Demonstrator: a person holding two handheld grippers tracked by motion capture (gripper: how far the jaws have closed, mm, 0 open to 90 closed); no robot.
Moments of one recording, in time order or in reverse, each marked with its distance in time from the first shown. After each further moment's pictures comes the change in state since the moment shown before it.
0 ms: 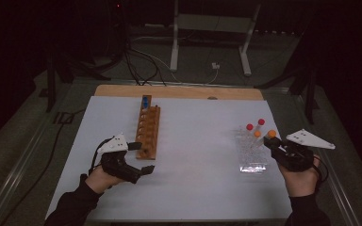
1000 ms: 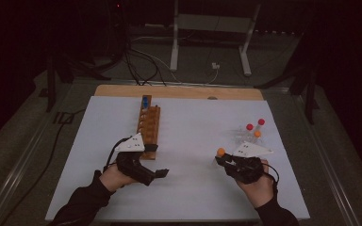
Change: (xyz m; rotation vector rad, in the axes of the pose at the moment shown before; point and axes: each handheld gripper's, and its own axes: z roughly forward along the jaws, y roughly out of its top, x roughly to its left) left arm -0.018 0.021 0.035 0.024 -0.118 0.046; right arm 0.100 -0.010 0.046 0.106 0.320 -0.165
